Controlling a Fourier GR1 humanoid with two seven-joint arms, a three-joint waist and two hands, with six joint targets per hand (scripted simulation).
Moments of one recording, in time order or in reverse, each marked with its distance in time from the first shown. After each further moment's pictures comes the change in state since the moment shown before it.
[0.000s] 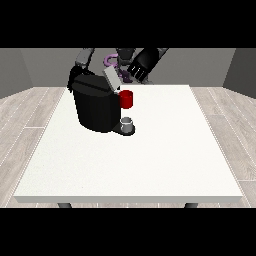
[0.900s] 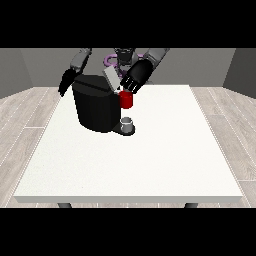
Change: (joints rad) left arm -0.094 0.036 0.014 0.058 -0.019 0.007 -0.031; right arm -0.078 -0.043 -0.063 -0.035 -0.013 -0.008 0.029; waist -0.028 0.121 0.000
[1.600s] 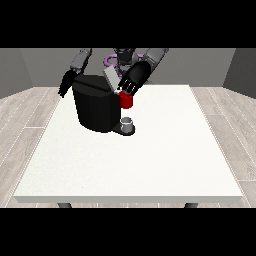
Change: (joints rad) left arm -0.020 -0.006 -0.005 0.021 -0.018 0.016 -0.026; right arm -0.008 0.011 -0.004 0.007 0.006 -0.020 0.001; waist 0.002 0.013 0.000
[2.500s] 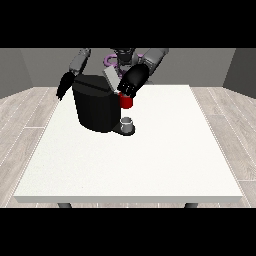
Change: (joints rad) left arm -0.021 0.015 -0.049 -0.007 -0.084 0.089 -0.044; right arm -0.037 -0.019 -0.026 0.019 -0.009 0.000 -0.001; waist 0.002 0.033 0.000
